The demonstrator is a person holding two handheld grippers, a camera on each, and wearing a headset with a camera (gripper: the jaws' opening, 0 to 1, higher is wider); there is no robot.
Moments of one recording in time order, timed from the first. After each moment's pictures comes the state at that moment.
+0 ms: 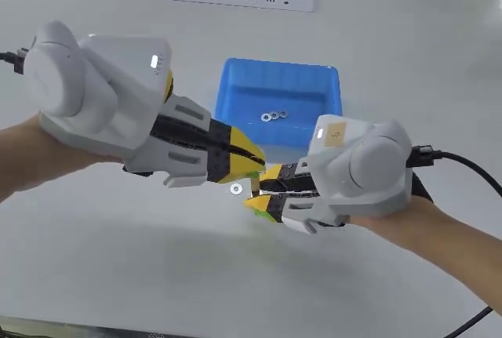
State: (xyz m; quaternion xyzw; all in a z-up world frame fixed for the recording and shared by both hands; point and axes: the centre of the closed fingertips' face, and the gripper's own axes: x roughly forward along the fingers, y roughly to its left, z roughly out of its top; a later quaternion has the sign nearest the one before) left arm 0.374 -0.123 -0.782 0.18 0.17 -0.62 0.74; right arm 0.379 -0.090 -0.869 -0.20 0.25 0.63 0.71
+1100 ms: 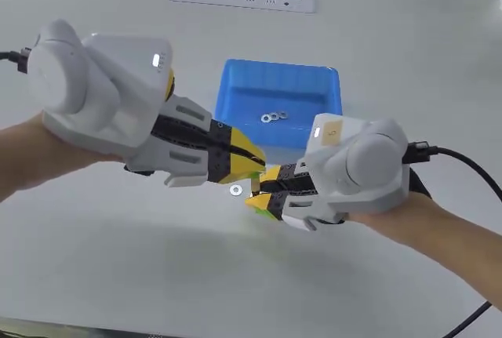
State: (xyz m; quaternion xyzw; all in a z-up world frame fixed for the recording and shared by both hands) left arm 0.376 -0.124 -0.783 0.17 0.18 -0.62 0.74; right arm 0.381 -0.091 -0.872 -0.21 0.25 0.63 0.70
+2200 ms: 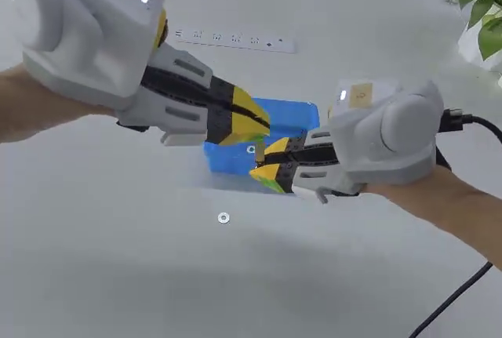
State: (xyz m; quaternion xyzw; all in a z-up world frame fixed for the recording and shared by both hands) left arm 0.404 -0.131 -0.697 0.23 0.09 -0.63 0.74; right arm 0.420 -0.102 -0.783 -0.23 0.18 0.61 0.74
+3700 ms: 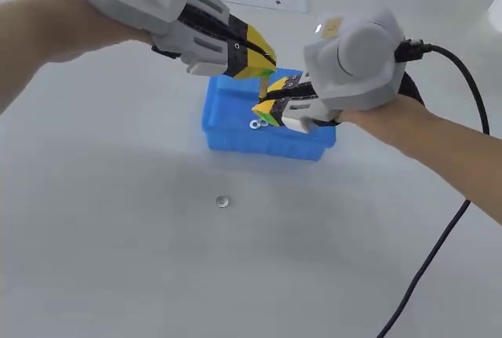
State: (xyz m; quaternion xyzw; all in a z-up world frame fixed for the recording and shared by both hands) left arm 0.505 -0.121 -0.763 0.23 0.13 -0.60 0.75; right arm 0.516 -0.087 -0.846 -0.26 0.23 0.56 0.75
